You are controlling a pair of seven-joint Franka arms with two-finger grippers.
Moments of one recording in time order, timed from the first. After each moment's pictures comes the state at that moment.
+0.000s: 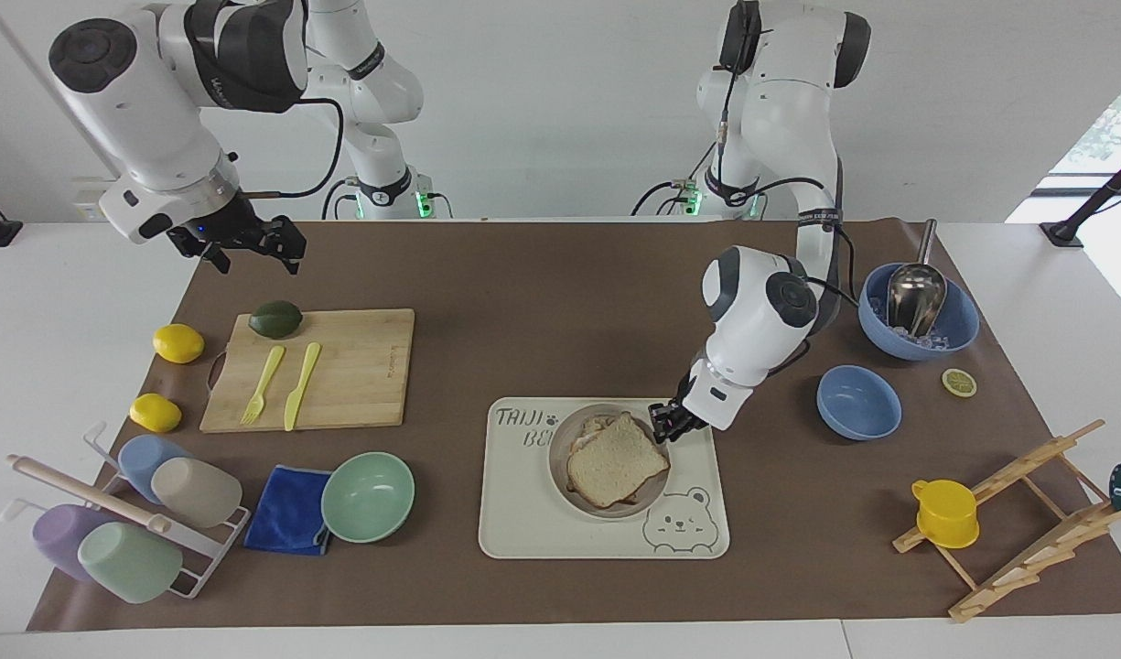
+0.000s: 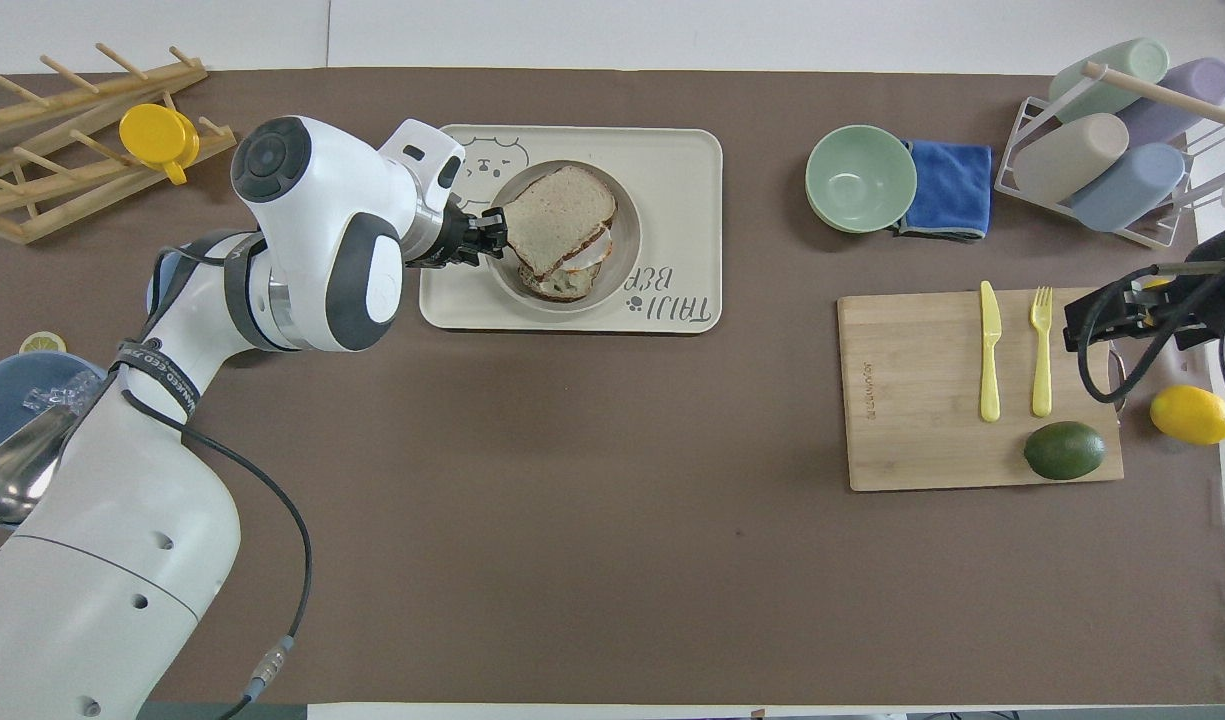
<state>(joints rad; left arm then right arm) -0.41 0.52 0.03 -1.63 -0.35 2.28 -0.33 -0.06 0.02 0.02 -1.66 -0.04 1.53 -0.01</state>
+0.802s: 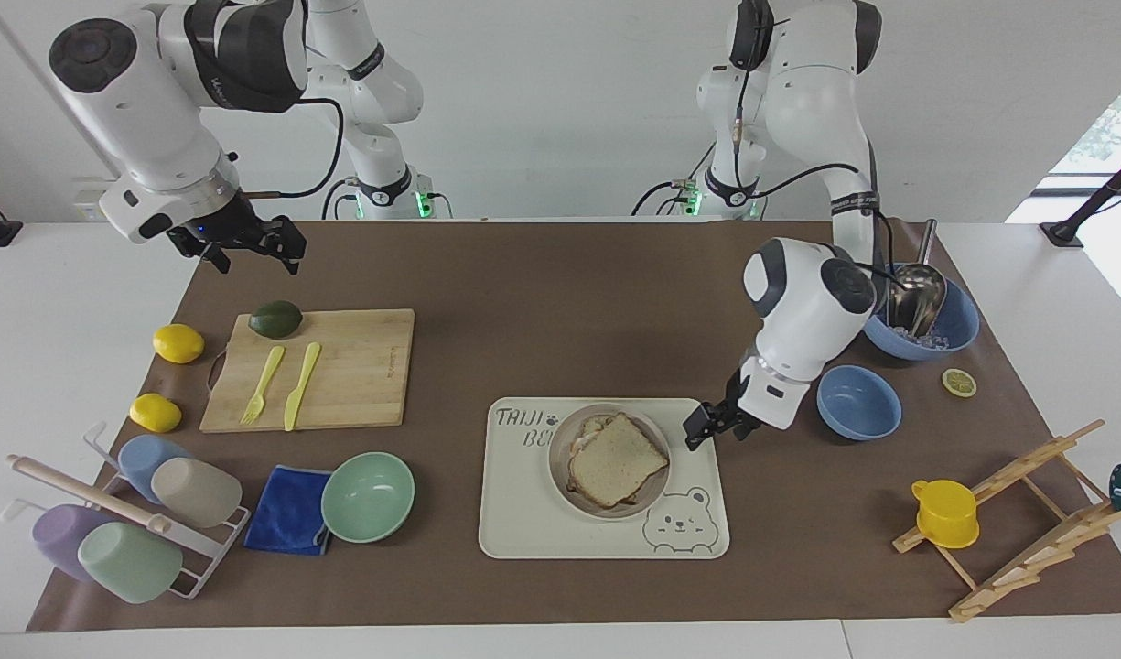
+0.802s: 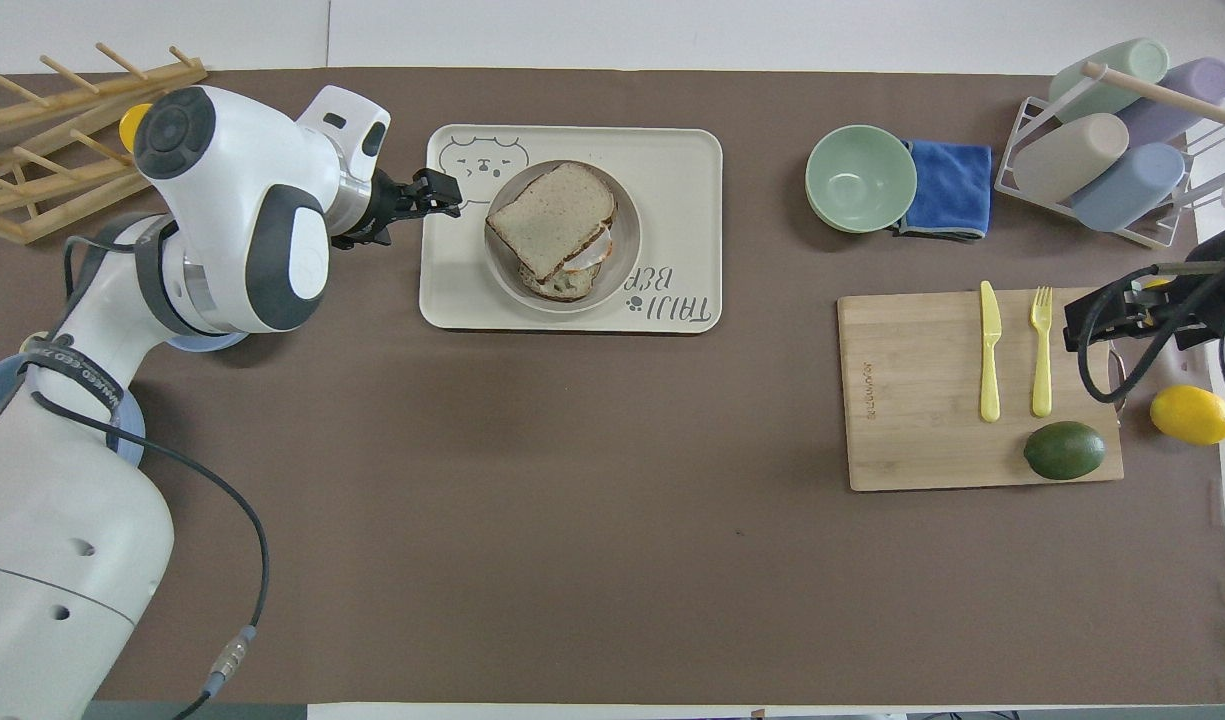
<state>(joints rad) -0.38 0.45 0.13 -1.61 -0.32 2.22 -0.32 -0.06 0.02 0.02 -1.66 -0.04 1.53 -0.01</state>
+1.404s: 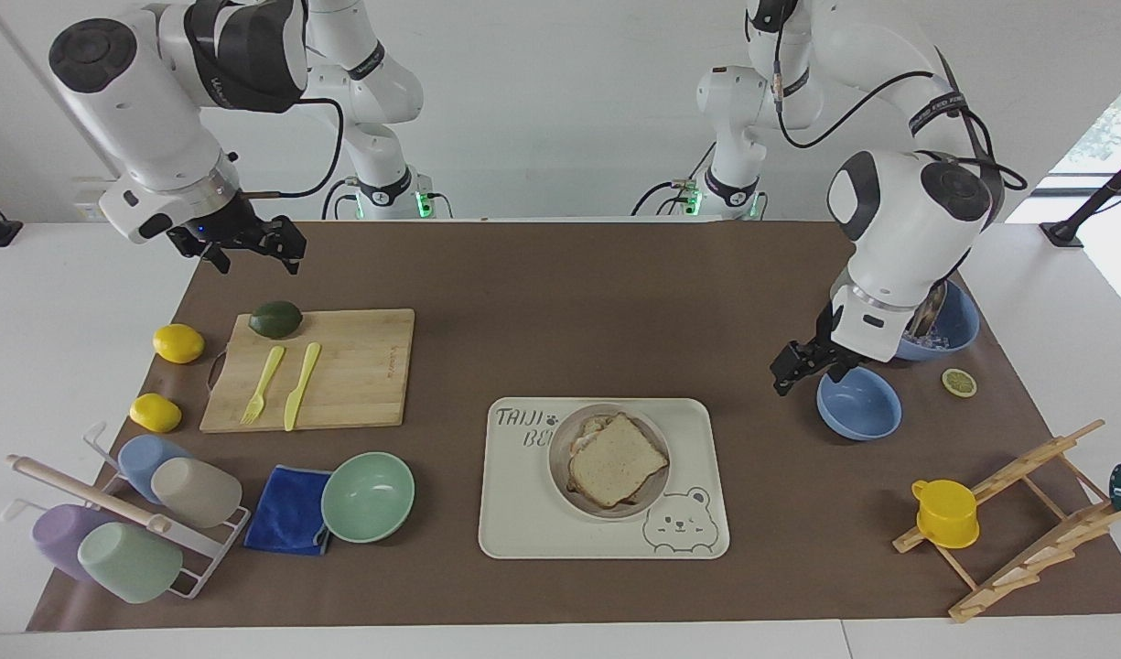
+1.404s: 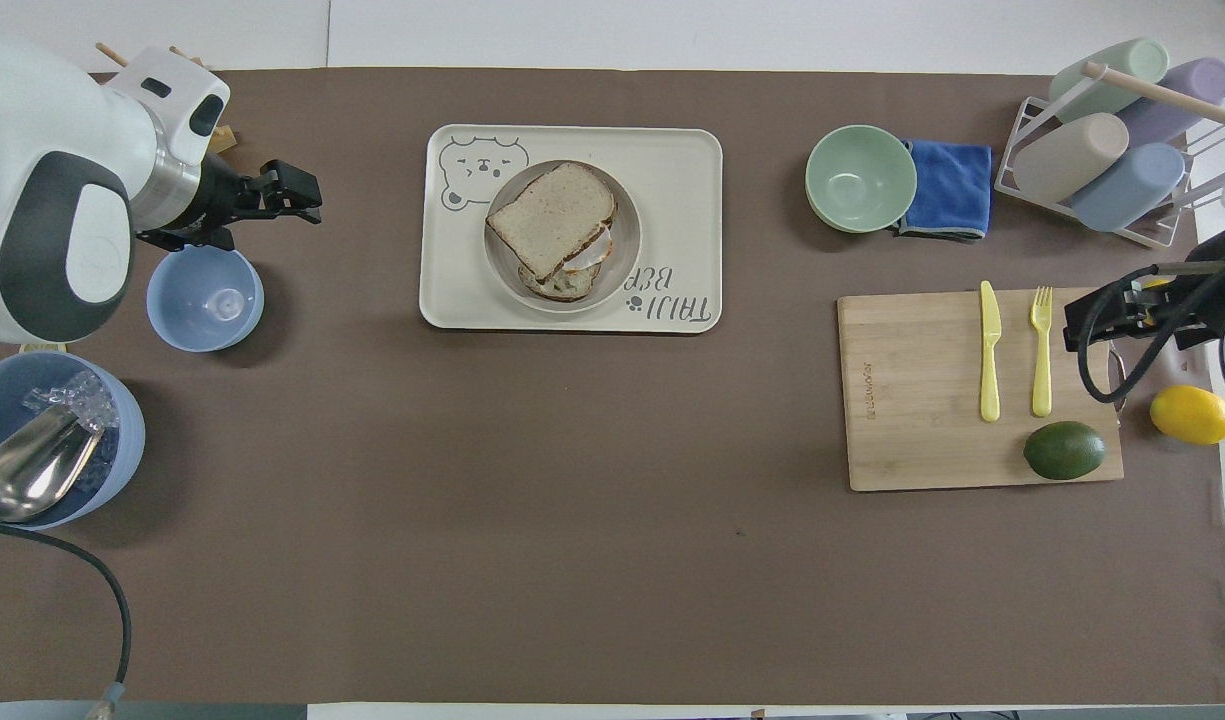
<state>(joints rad) -0.32 0.24 0.17 -1.61 -0.12 1.91 -0.31 -0.06 0.02 0.02 -1.66 -0.04 1.53 -0.01</state>
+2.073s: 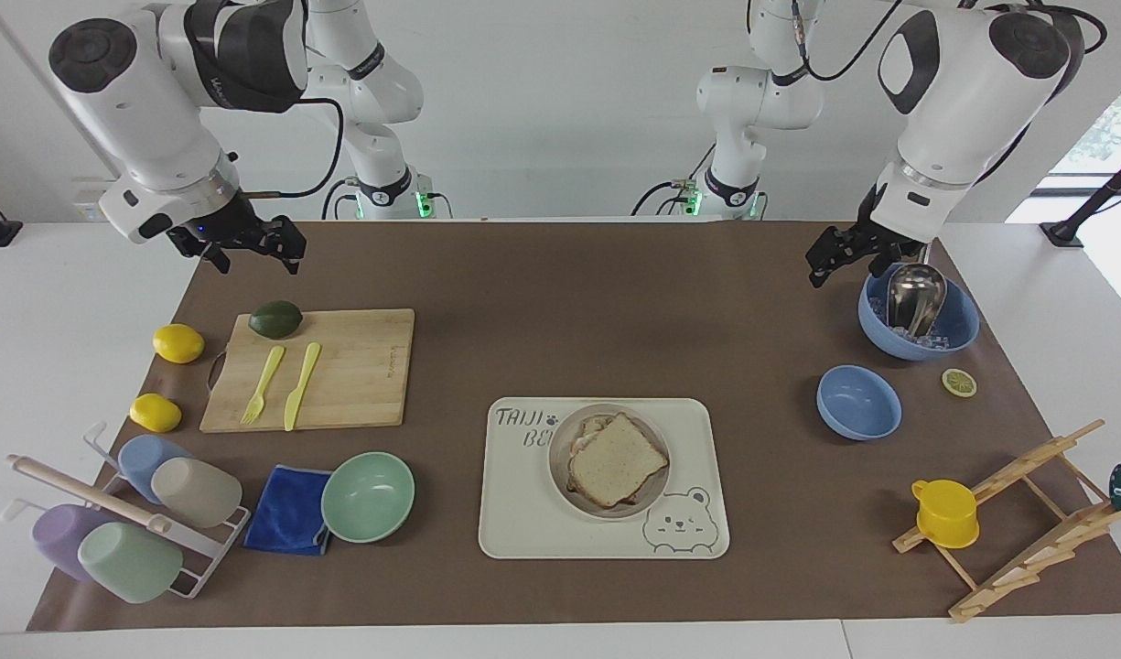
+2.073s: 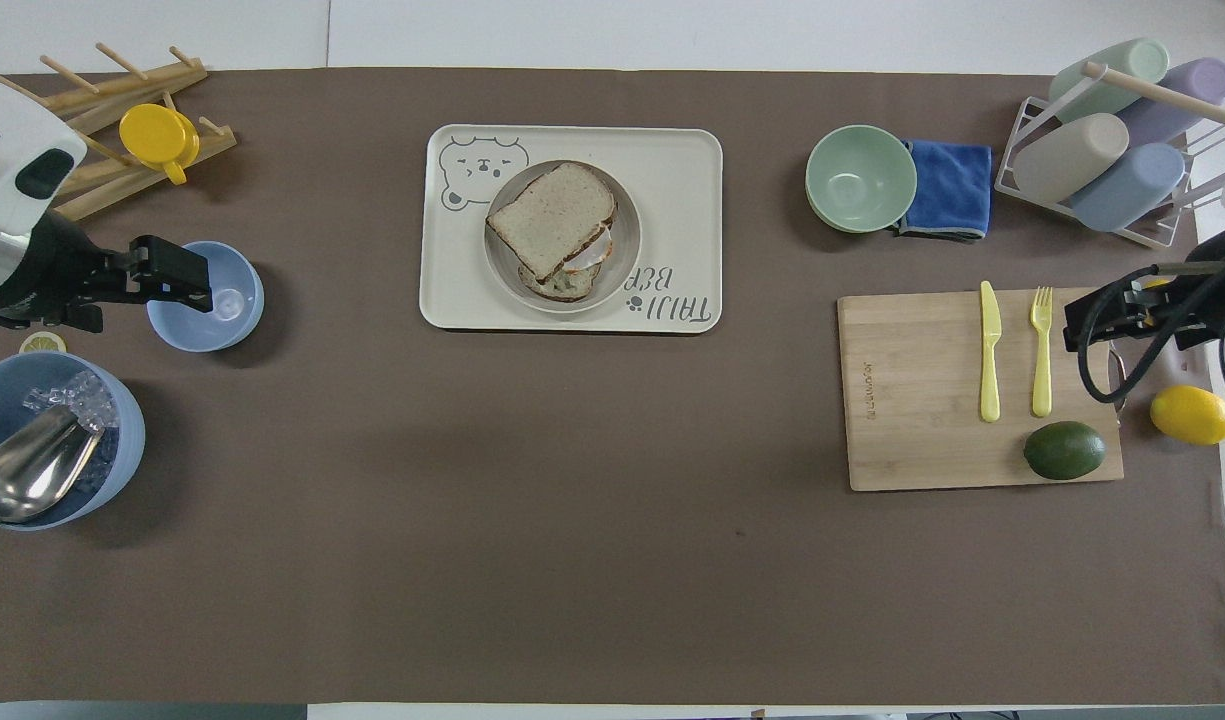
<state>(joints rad) -0.32 0.02 0.18 -1.61 -0.03 1.57 -0.22 -0.06 0.02 0.02 -1.66 -0.04 1.53 -0.01</state>
